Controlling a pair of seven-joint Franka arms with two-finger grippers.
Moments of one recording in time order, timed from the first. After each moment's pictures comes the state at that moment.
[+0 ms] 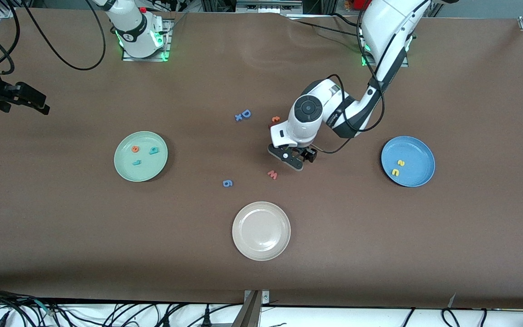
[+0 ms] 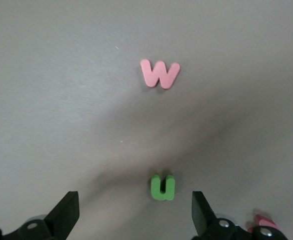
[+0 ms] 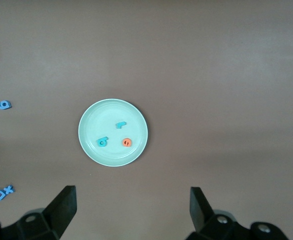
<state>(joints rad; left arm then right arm) -0.42 0.62 -0.27 -1.80 0.14 2.36 -0.17 0.00 -0.02 -0.03 -1.67 0.00 1.64 0.03</state>
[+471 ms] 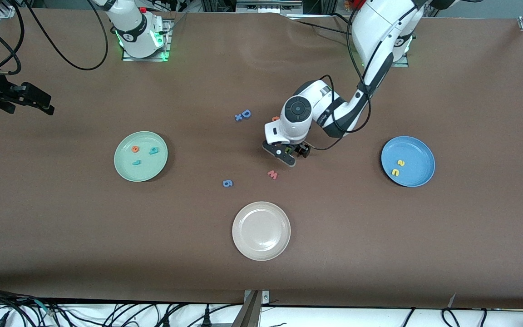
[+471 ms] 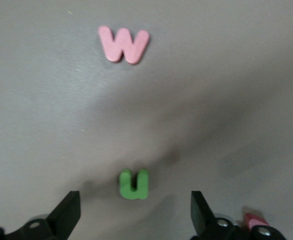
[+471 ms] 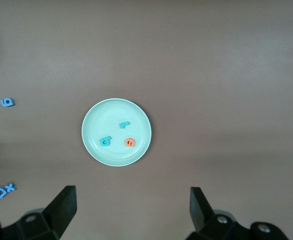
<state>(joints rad) -0.47 0.66 -0.27 -1.80 0.14 2.36 -0.20 0.00 -0.02 -0.01 -1.67 0.00 1.64 0.03</state>
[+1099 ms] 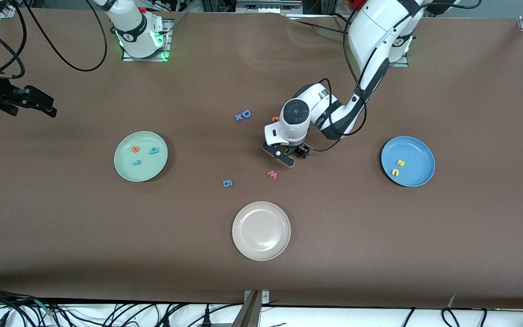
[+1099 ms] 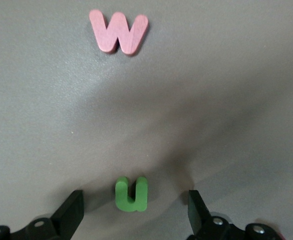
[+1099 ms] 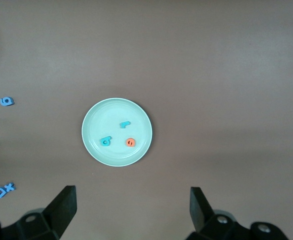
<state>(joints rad) -0.47 0.69 -0.26 -1.80 0.16 2.40 -0.21 0.00 -0.01 0.00 -1.67 0.00 1.64 0.03</state>
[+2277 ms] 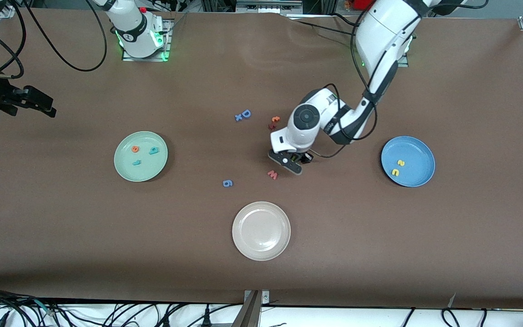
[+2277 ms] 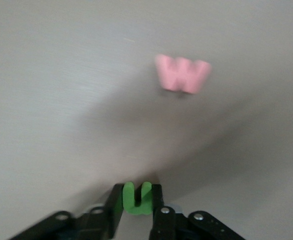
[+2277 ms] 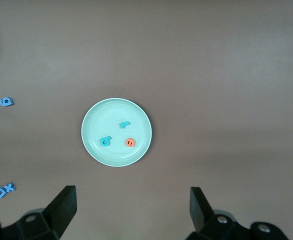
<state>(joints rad) -0.38 0.69 -0.25 -1.79 0.16 2.43 -0.16 0.00 -0.01 0.00 -1.67 0.00 1.64 0.03</state>
